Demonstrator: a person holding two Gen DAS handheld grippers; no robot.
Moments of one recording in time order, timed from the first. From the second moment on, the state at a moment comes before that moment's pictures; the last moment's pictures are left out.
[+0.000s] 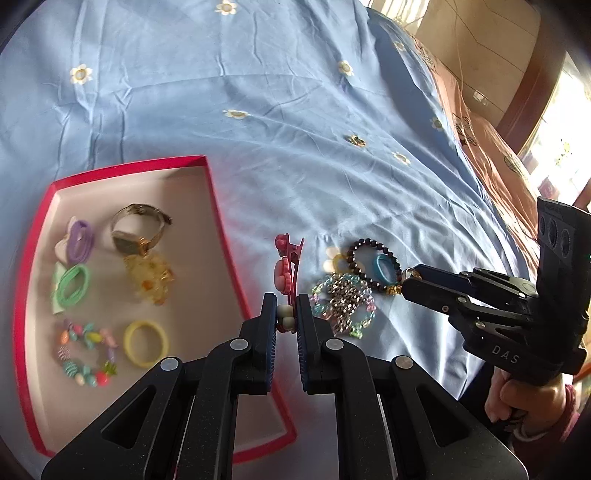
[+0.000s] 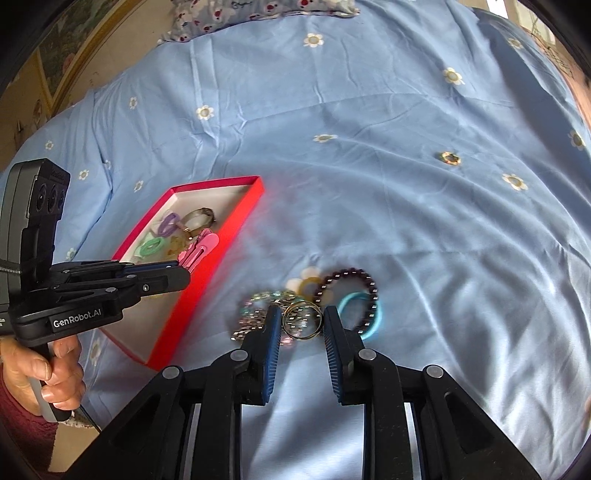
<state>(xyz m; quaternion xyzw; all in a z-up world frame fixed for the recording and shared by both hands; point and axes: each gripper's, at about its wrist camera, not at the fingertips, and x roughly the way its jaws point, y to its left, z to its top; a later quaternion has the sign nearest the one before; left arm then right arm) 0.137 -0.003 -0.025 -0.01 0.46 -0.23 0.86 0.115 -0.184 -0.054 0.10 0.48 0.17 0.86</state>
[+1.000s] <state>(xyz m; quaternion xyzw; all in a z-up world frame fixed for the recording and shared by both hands) 0.085 0.114 -0.032 -0.05 0.46 -0.12 0.88 0.110 -0.059 -0.042 0.05 0.48 0.30 0.82</state>
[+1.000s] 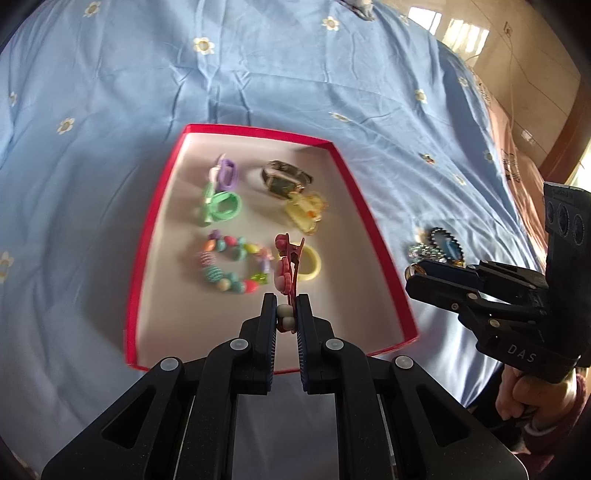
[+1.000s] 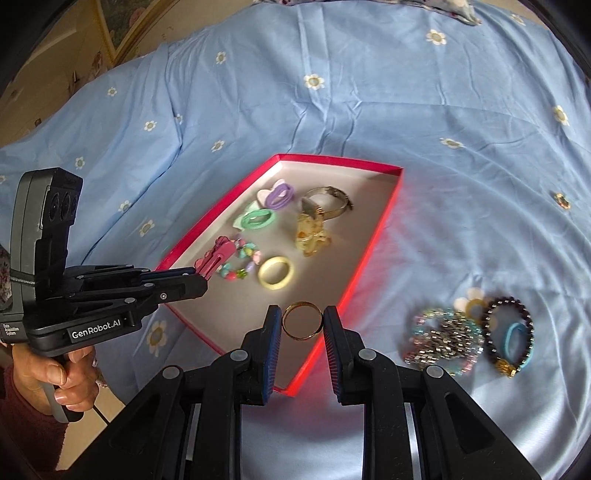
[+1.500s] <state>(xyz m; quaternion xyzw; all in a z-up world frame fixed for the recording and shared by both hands) 0.099 0.155 -0.053 -0.05 0.48 -0.05 0.87 0.131 -0.011 -0.070 0.02 0.50 0.32 0.80</state>
